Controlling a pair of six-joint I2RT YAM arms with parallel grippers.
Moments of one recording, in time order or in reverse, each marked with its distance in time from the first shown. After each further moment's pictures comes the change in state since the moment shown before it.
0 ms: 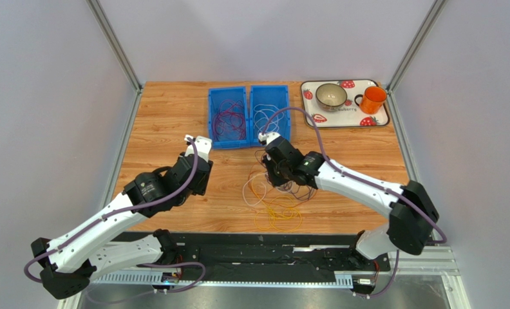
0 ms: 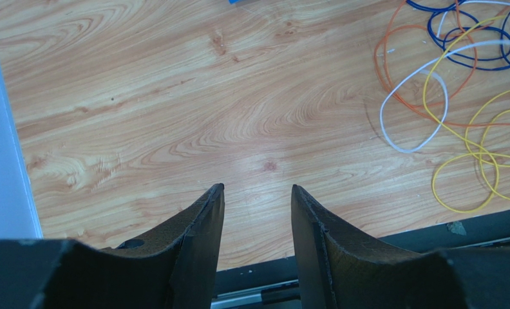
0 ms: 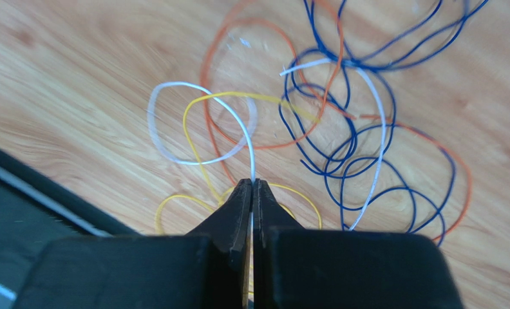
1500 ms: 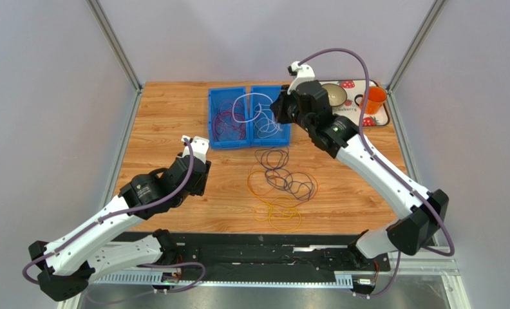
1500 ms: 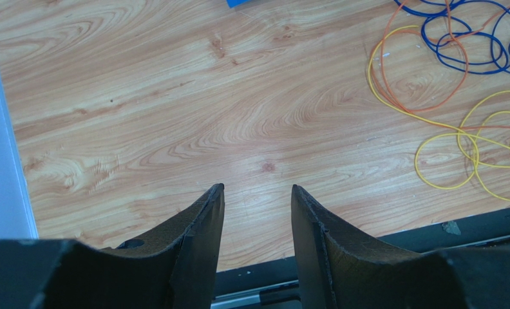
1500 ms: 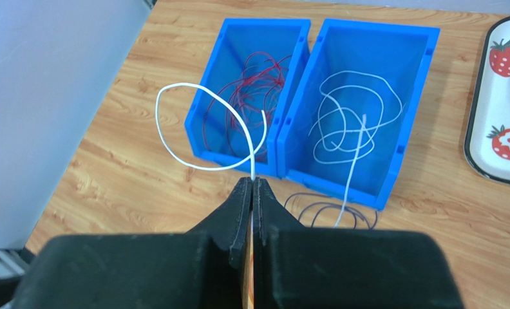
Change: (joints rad) left arm 0.000 -0.029 -0.003 0.001 0.003 0.000; right arm -0.204 -0.068 0.426 0.152 0.051 0.038
